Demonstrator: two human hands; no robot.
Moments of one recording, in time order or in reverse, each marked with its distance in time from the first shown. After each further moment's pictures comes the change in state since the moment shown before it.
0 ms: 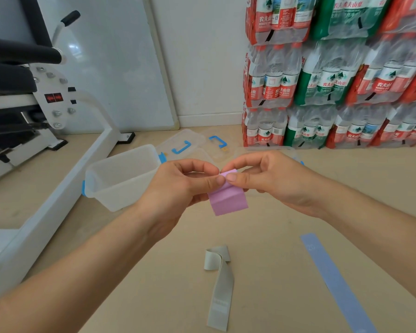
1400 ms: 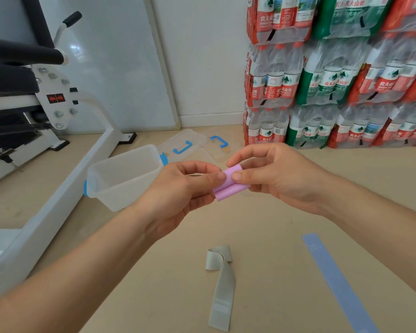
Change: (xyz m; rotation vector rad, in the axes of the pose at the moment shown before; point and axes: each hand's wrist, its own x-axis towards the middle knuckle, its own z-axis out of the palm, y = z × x) left_hand -0.001 0.001 -0.004 -0.018 -0.052 -0.104; right_hand 0.003 -0.004 0.000 0.213 0.028 0.005
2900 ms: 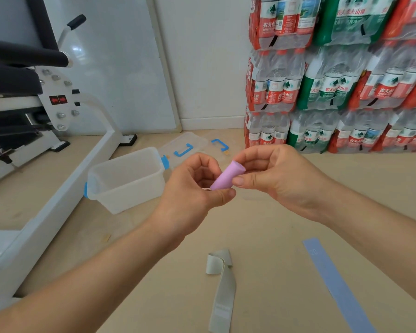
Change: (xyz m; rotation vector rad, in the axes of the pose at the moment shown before) left_hand -0.007 -0.004 0.013 0.184 0.085 0.325; right_hand -0.003 -0.005 0.009 0.100 0.053 -0.116
